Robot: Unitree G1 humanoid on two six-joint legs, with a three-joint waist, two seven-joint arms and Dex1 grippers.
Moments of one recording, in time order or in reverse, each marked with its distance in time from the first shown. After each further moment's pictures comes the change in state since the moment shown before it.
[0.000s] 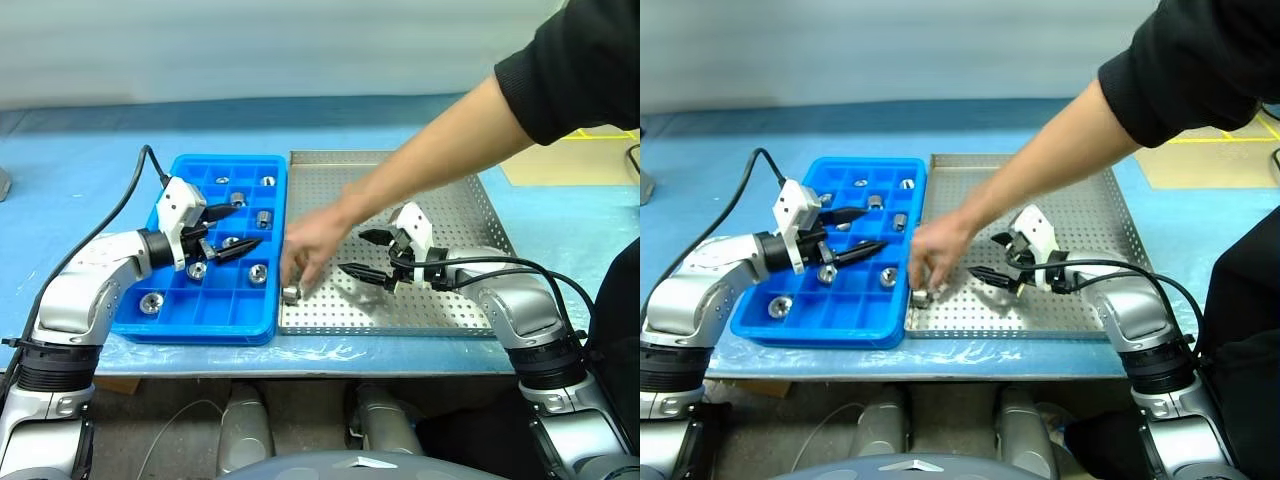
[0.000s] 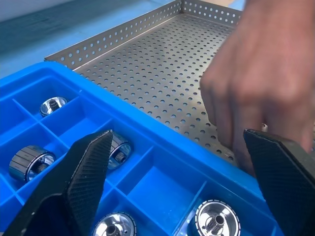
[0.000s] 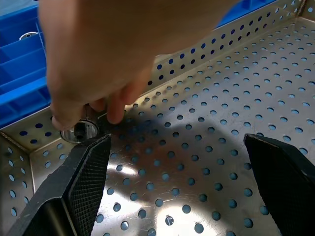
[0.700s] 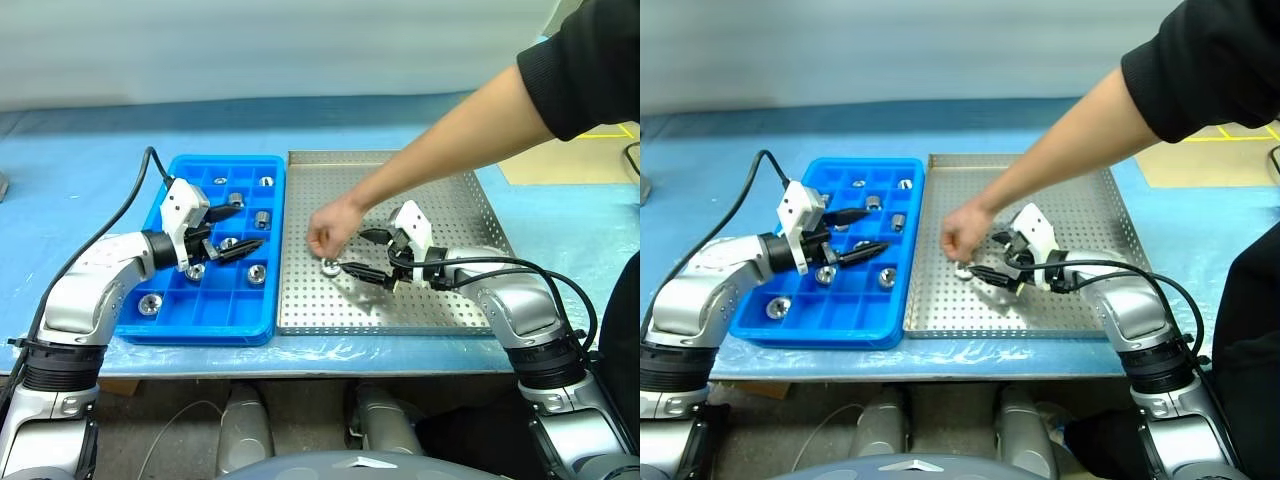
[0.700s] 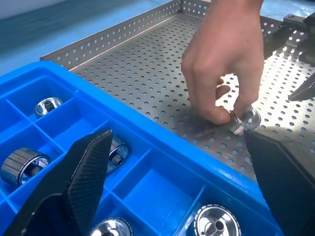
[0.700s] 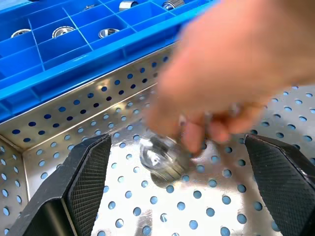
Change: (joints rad) left arm 0.000 -0.020 -0.007 0.009 0.016 -0.004 0.005; right arm -0.003 0.002 0.005 0.000 -0.014 0.000 -0.016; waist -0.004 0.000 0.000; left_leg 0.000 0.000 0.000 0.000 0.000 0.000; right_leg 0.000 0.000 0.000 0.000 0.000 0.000
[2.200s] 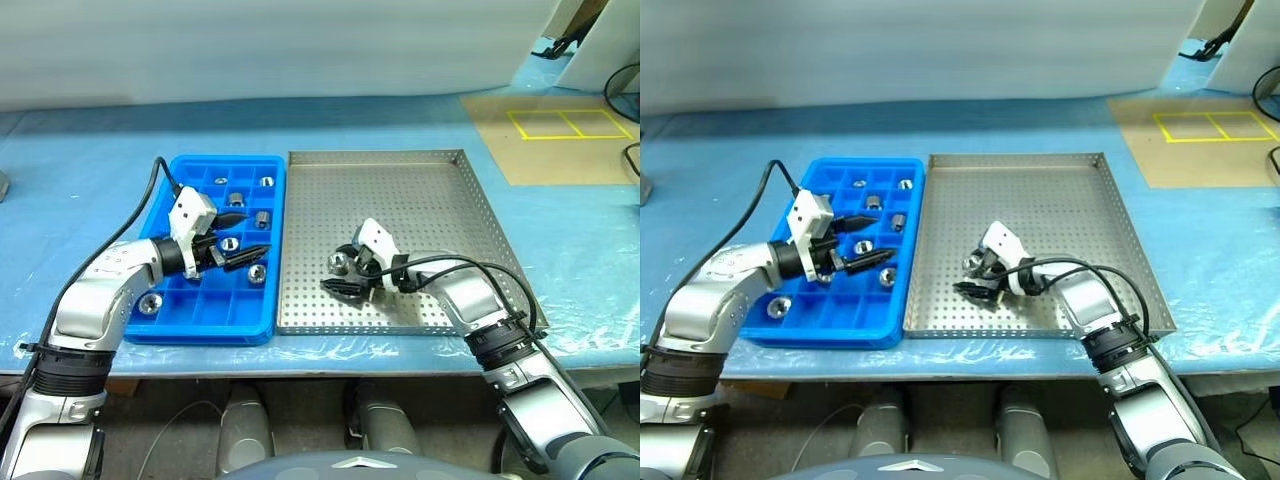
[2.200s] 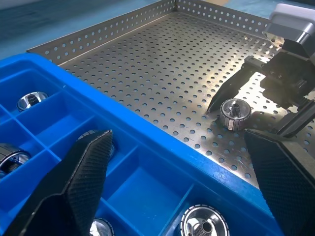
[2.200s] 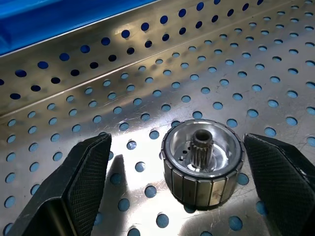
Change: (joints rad) left arm 0.022 -0.028 -0.015 -0.005 0.003 -0.008 0.010; right arm -0.103 0.116 0.168 0.355 -0.180 -0.241 0.082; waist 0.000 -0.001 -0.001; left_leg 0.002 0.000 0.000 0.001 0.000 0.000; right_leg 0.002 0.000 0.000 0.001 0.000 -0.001
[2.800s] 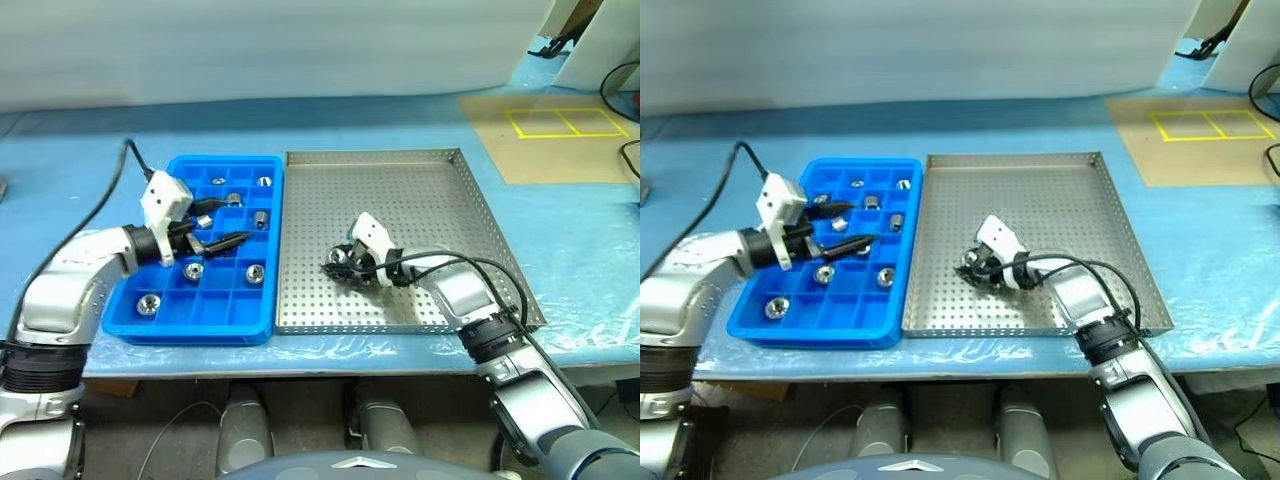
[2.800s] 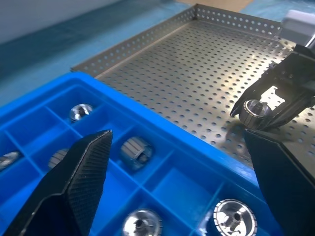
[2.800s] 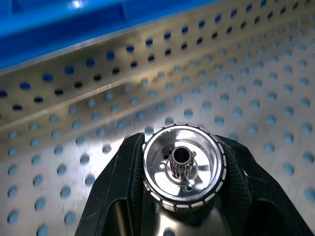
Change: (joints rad) left arm -0.044 0.118 0.115 0.017 -0.038 0.010 -0.020; right arm -0.130 0.066 -0.008 0.026 -0.015 0.017 -0.007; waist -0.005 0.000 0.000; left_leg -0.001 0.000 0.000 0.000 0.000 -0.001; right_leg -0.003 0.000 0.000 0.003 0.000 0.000
